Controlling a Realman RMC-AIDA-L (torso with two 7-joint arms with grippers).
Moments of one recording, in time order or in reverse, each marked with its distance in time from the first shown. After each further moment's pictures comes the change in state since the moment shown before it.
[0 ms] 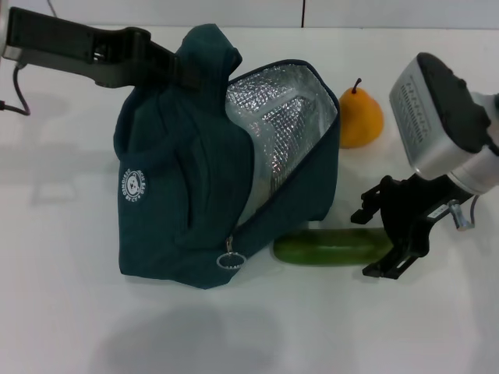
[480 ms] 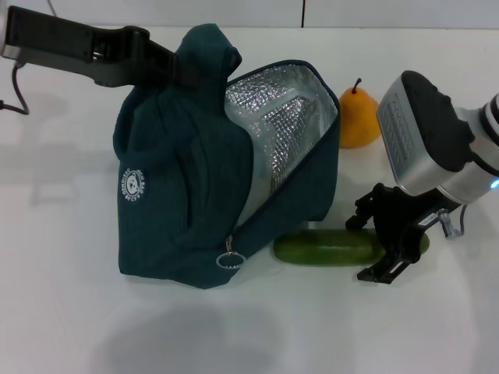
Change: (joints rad) left arm 0.000 0.002 0.001 0.000 -0.002 0.000 0.000; right arm -0.004 0.002 -0.081 0.029 0.021 0.080 0.000
